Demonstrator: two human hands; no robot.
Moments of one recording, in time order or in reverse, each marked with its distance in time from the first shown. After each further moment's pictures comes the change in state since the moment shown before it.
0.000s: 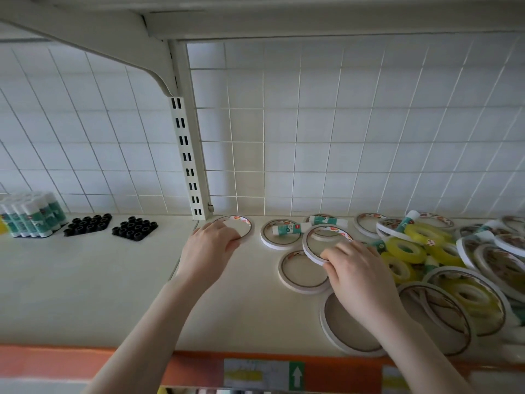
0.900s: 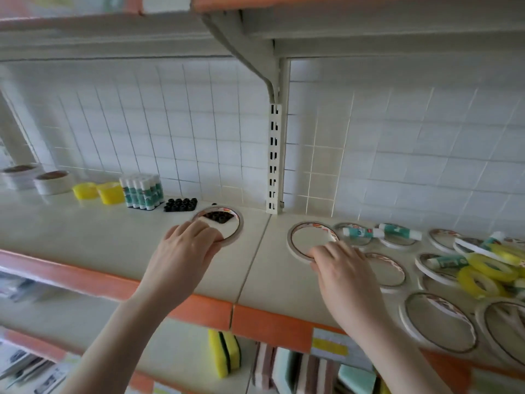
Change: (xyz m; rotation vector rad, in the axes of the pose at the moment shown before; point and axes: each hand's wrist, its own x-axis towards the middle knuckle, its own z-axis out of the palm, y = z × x) left_hand -0.114 -0.089 -0.118 0.246 0.175 0.041; right_hand 0.018 -0.142 -0.005 0.096 0.085 -0.156
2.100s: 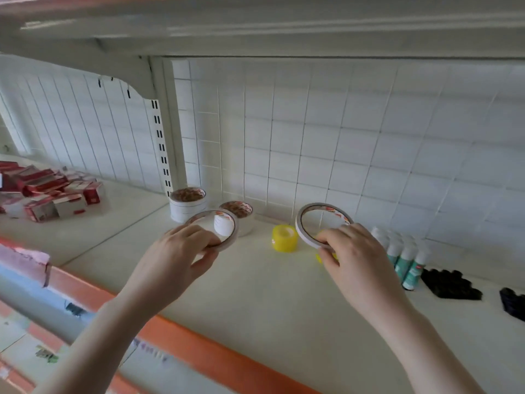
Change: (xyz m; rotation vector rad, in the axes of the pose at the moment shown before) left_hand -0.031 -0.576 -0.070 -0.089 0.016 -0.066; right_hand 0.309 -0.440 0.222 0.255 -0.002 -0.050
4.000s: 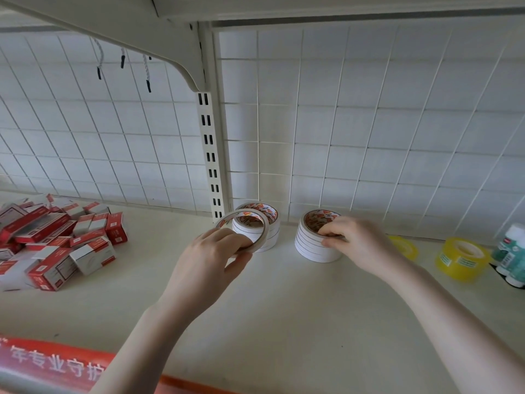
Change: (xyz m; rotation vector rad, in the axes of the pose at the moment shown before) left_hand 0.039 -0.213 0.015 -0.224 -0.052 0.115; right_hand 0.119 -0.096 0.158 0.164 -0.421 0.244
